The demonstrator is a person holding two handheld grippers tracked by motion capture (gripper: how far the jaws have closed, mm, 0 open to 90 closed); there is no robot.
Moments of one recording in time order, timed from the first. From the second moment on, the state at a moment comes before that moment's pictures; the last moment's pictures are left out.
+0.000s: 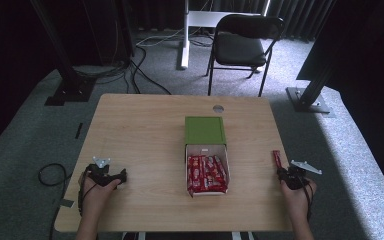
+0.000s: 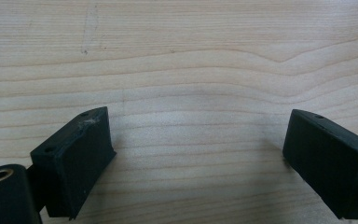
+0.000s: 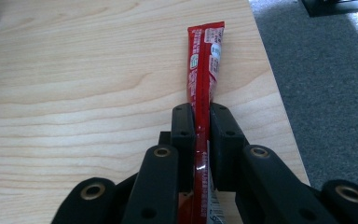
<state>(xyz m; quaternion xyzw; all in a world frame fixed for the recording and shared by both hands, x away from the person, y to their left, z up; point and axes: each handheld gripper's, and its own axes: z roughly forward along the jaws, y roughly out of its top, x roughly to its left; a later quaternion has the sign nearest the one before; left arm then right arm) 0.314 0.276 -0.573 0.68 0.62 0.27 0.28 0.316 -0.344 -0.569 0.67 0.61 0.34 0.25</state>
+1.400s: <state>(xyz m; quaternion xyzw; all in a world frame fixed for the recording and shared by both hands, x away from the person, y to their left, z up) 0.314 0.276 -0.573 0.68 0.62 0.27 0.28 0.317 -0.347 -0.561 0.61 0.64 0.37 0.28</state>
